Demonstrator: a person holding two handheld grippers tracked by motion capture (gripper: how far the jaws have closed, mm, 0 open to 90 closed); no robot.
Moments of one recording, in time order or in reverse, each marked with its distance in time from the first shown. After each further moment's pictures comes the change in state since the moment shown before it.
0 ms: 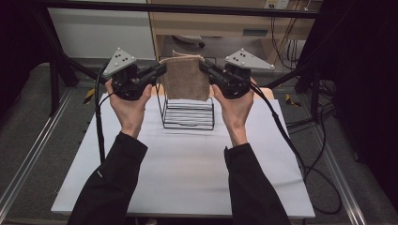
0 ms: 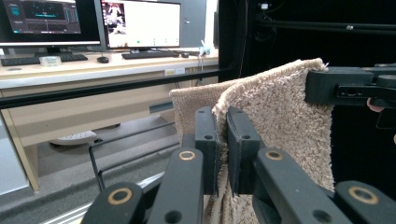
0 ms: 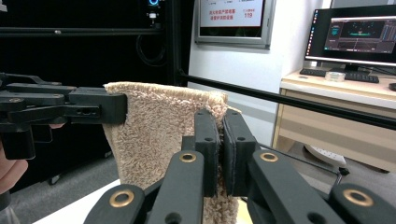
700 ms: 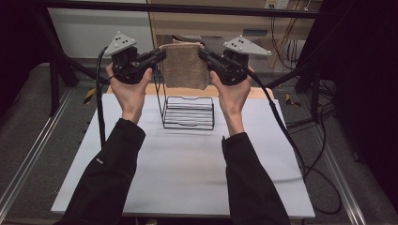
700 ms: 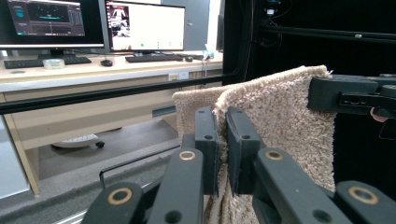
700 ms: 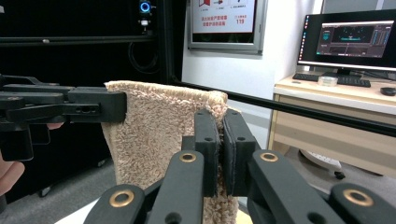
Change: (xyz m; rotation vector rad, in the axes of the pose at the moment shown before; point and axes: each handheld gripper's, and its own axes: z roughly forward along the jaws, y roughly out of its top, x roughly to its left) left arm 0.020 0.020 0.023 -0.005 0.005 -0.020; right arm -0.015 0.014 0.022 -0.019 -0.025 0.009
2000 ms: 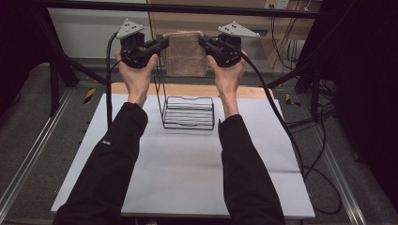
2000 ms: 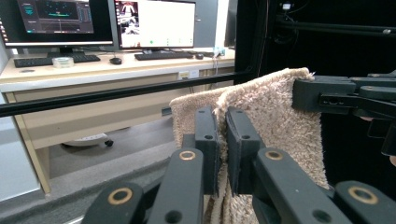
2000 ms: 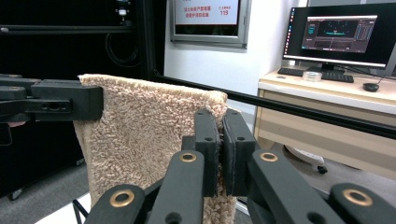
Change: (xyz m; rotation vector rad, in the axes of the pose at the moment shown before) left arm 0.030 0.003 0.047 0.028 0.038 0.016; right arm -0.040 -0.003 0.056 0.032 -0.052 -0.005
